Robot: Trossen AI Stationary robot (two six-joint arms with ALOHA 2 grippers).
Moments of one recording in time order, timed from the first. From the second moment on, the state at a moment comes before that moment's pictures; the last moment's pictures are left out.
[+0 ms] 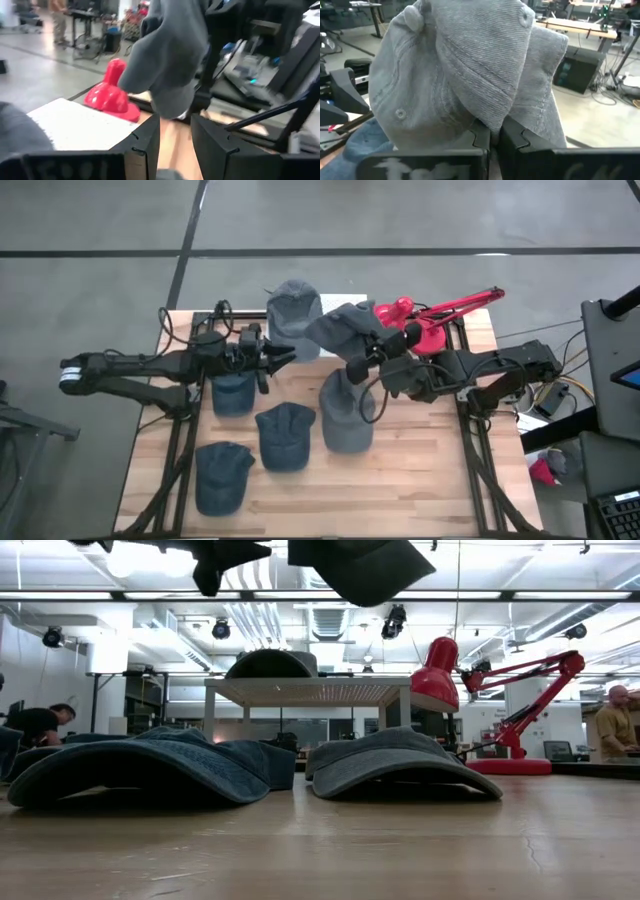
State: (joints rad) left arm 0.12 0.95 0.77 0.19 -0.12 -0.20; right arm 0.22 1.47 1.55 -0.59 1.15 0.48
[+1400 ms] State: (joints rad) left arm 0.10 1.00 0.91 0.04 -0.20 -0.28; right arm 0.09 1.48 1.54 -0.29 0.82 0.32
